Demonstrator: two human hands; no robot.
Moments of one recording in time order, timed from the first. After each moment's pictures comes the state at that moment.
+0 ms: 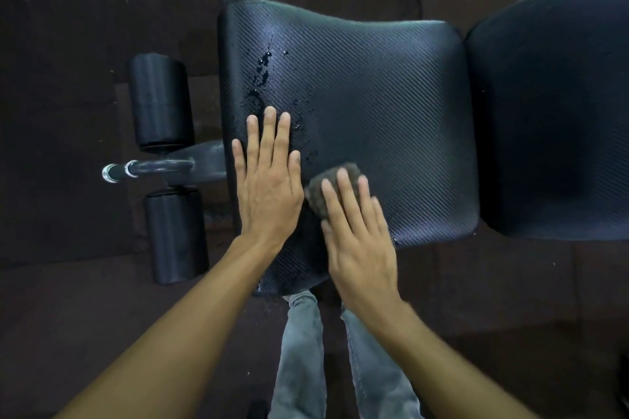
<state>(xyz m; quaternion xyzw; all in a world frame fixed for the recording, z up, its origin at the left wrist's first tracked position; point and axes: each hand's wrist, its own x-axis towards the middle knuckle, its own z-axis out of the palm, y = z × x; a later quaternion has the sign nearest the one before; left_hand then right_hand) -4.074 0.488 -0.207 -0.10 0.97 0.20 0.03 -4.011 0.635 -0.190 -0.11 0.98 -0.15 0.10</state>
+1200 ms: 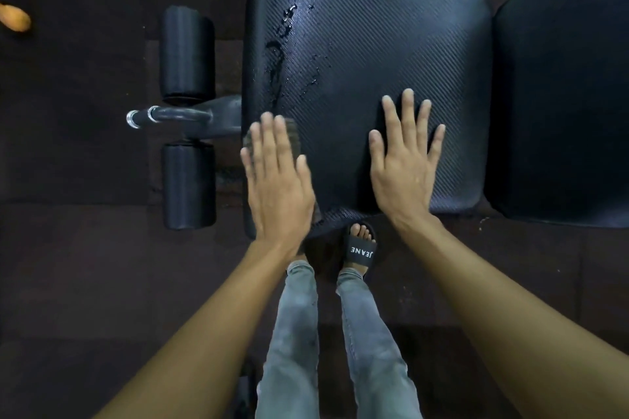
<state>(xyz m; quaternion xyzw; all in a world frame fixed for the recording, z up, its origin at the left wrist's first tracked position) -4.004 0.520 -0.192 -0.21 0.96 0.16 0.04 -4.075 0.672 -0.197 -0.03 0.98 -0.19 0.10</state>
